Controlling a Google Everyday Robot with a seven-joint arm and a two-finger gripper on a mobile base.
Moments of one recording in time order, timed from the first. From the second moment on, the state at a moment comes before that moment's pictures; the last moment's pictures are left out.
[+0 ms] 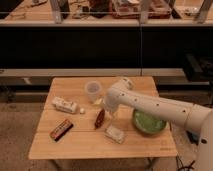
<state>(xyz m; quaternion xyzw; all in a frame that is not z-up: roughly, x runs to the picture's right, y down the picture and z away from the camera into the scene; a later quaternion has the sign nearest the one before) -0.003 0.127 0.840 -0.16 -0.25 -0.44 0.85</state>
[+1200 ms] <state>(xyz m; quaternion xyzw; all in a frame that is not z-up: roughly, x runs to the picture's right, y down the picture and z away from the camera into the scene) -0.031 0.135 0.875 -0.15 -0.25 -0.47 0.83</state>
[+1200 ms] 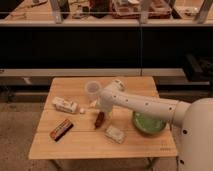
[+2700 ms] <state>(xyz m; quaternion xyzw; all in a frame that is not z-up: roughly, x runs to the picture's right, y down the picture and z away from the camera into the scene) -0.025 0.149 0.881 -0.18 -0.25 -0.47 0.82</state>
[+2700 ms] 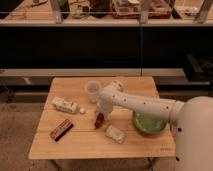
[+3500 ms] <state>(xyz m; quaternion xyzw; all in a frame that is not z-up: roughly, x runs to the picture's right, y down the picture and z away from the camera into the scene) -0.022 0.138 0.858 -0.17 -0.25 -0.48 0.82</state>
